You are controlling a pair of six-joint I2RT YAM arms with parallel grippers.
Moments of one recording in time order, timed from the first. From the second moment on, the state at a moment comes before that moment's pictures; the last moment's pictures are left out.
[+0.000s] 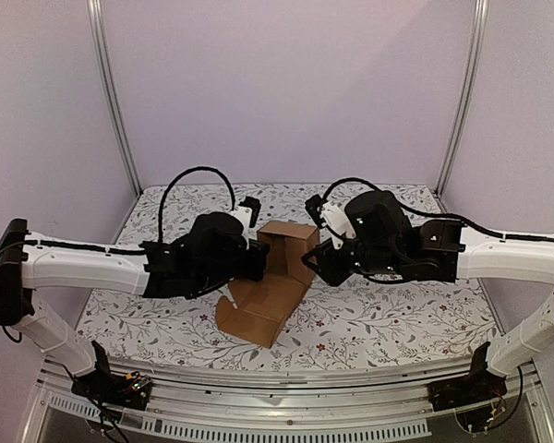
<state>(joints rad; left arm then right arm) -1.05 1.49 0.92 0.08 -0.40 -0.43 1.08 1.40 1.10 -0.29 0.16 0.22</state>
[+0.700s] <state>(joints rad) -1.11 1.55 1.02 -0.10 -0.63 -0.51 1.11 1.56 1.16 -0.23 0.39 0.37</state>
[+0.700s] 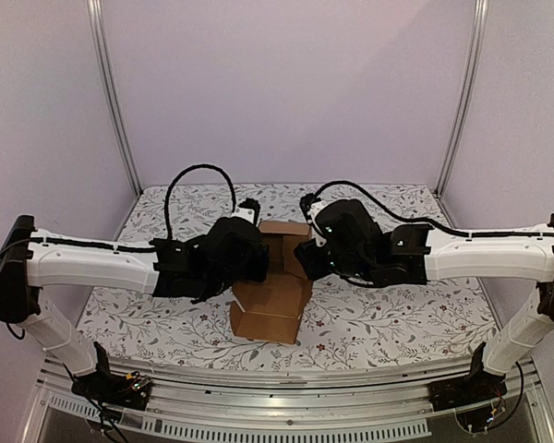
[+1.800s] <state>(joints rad) -1.19 1.49 1.02 -0.14 -0.62 -0.56 1.13 1.70 1.22 -0.14 0.65 0.42</state>
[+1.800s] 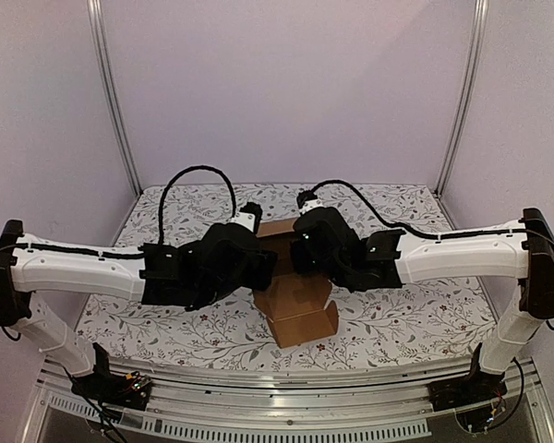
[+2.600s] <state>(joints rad) -1.00 1.36 0.84 0.11 -0.19 -0.46 1.01 1.92 0.85 0.72 0.12 -0.08</state>
